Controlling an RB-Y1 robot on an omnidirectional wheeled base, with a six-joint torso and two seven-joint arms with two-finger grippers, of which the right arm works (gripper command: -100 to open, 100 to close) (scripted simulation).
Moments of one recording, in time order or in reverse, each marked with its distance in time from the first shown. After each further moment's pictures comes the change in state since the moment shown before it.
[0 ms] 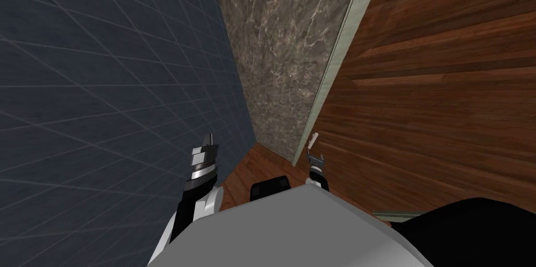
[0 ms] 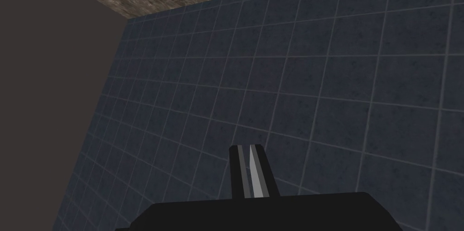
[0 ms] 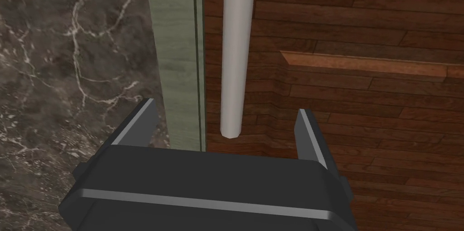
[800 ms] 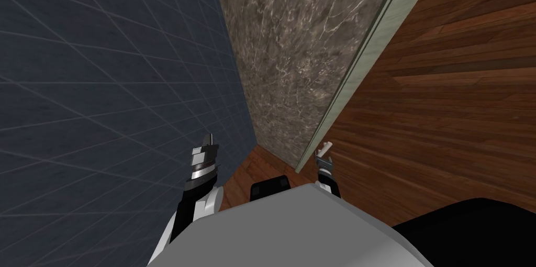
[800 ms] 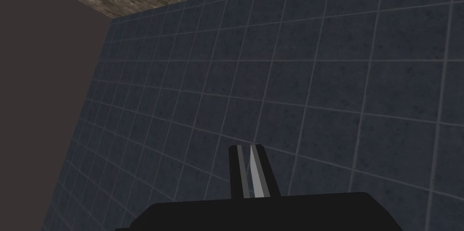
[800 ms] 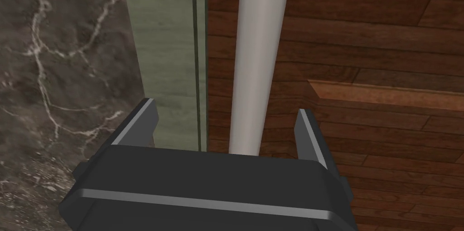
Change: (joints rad) arm -0.010 -0.111 -0.036 0.119 0.004 -0.023 -0.138
